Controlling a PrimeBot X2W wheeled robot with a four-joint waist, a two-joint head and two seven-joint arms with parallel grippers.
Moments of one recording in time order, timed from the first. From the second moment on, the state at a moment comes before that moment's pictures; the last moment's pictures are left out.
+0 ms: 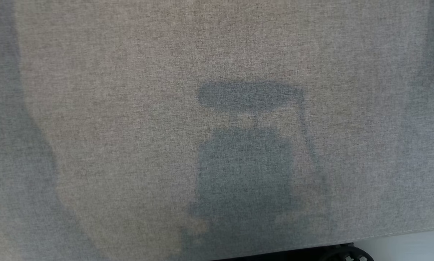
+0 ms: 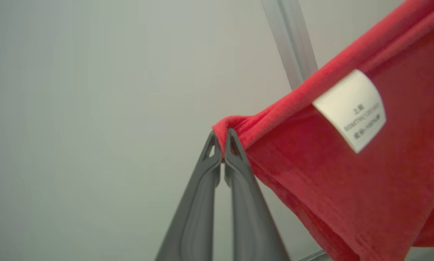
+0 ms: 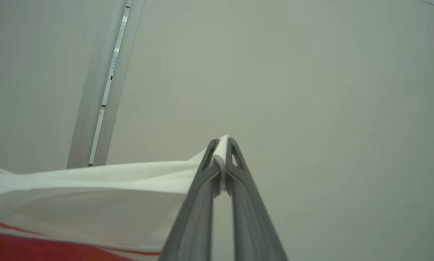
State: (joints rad) left arm -1.63 0.38 -0.25 0.72 -0.05 -0.06 -0.27; right arm -1.72 -0.32 -0.10 0.51 0.01 0.13 -0.26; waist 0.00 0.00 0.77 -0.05
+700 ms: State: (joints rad) left arm -0.59 0.18 -0.03 0.59 -0.19 -0.08 -0.27; right arm -0.66 -0.35 0.13 0.43 0.58 0.13 -0.26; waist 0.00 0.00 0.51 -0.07
